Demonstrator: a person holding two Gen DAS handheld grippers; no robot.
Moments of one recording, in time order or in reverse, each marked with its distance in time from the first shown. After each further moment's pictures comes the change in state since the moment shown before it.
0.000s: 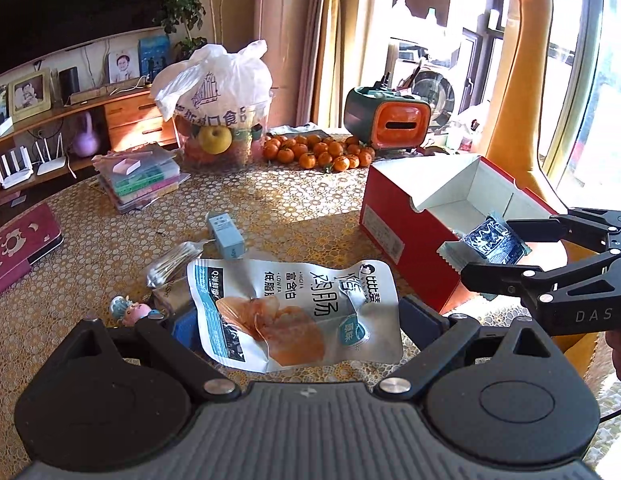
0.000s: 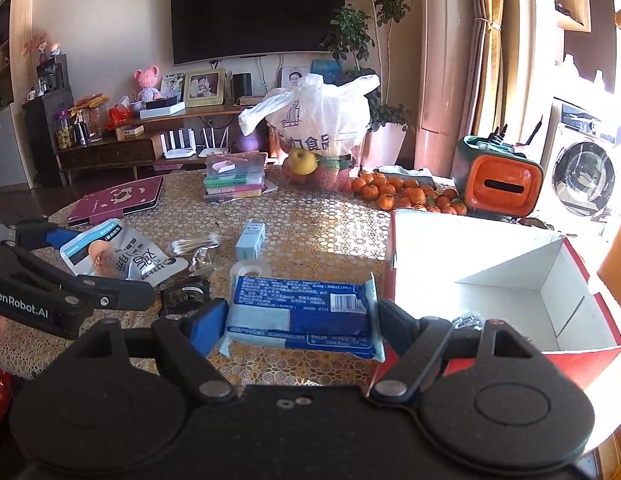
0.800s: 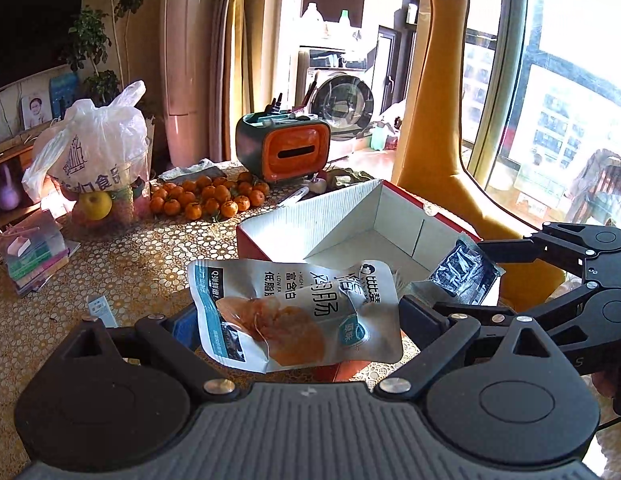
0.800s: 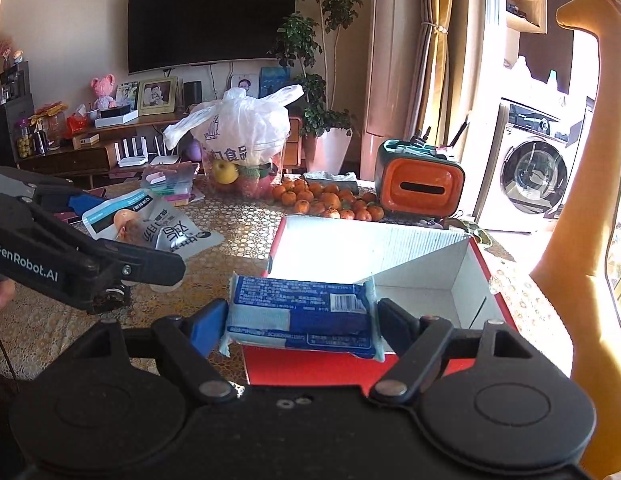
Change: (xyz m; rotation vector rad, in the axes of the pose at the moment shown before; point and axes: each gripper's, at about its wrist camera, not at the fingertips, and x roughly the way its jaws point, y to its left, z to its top) left arm 0.050 -0.100 0.070 0.136 -0.024 -0.191; right arm -0.036 -0.085 0.000 0.022 -0.013 -0.126
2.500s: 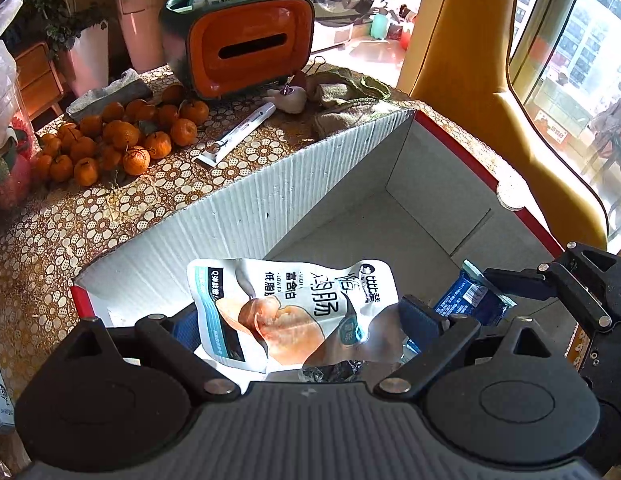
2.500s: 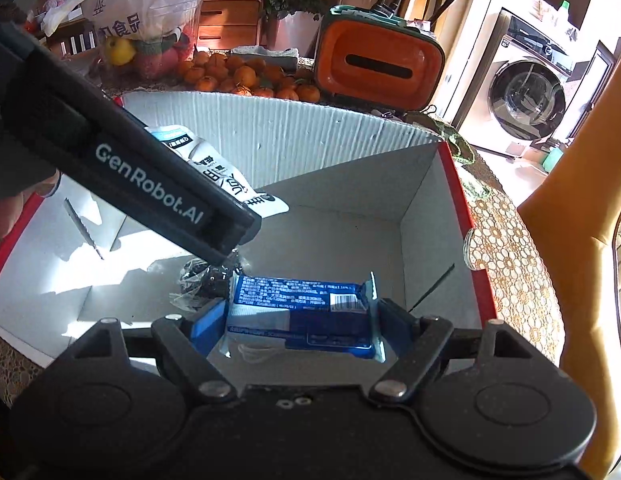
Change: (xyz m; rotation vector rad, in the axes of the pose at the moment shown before) left arm 0.256 -0.032 0.073 0.007 0.388 -0.010; right arm 0.161 -0.101 -0.010 -0.050 0.362 -0.091
